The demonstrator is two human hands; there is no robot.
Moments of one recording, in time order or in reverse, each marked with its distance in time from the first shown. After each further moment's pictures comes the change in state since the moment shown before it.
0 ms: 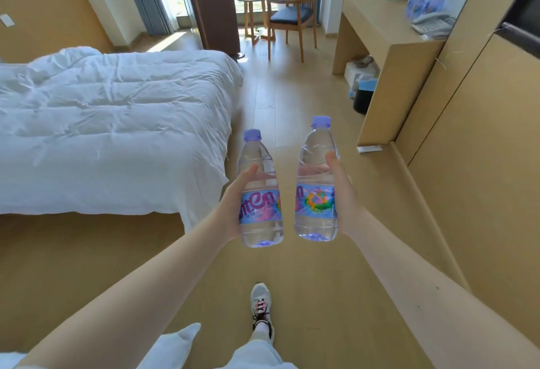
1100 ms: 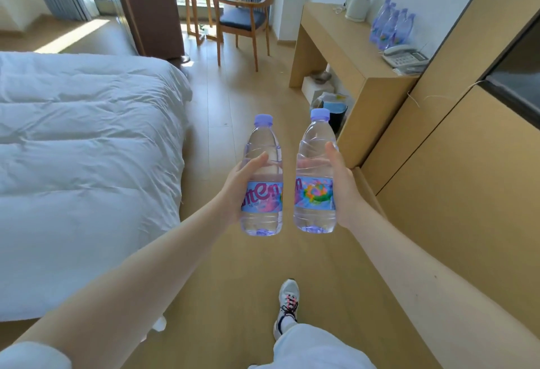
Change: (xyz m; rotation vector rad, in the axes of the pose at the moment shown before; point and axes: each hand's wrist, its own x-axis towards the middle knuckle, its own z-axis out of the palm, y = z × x) left_hand 0.317 0.208 -0.061 0.083 -0.143 -0.018; right_hand 0.301 -0.139 0.059 -0.079 0.315 -0.049
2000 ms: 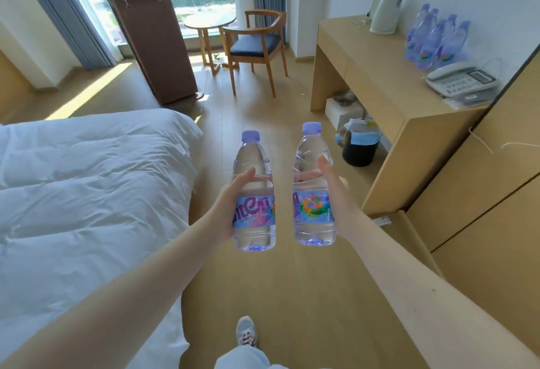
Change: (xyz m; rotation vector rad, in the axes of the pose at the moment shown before) left_hand 0.304 0.161 -0.021 0.099 0.072 -0.018; right_hand 0.342 -0.124 0.008 0.027 -0.097 -0.001
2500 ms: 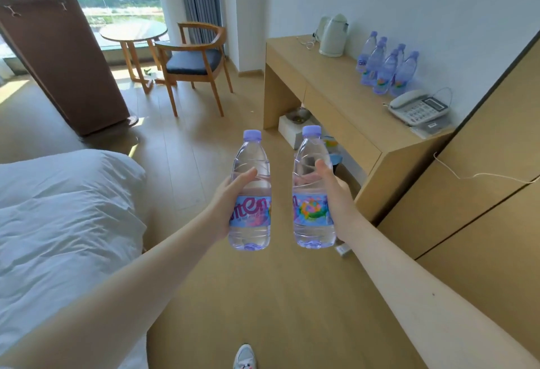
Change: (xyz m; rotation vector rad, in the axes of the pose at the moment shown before) left_hand 0.210 0.129 -0.049 0.069 -0.183 -0.014; right_hand 0.176 -0.075 0.047 -0.021 0.268 -0.103
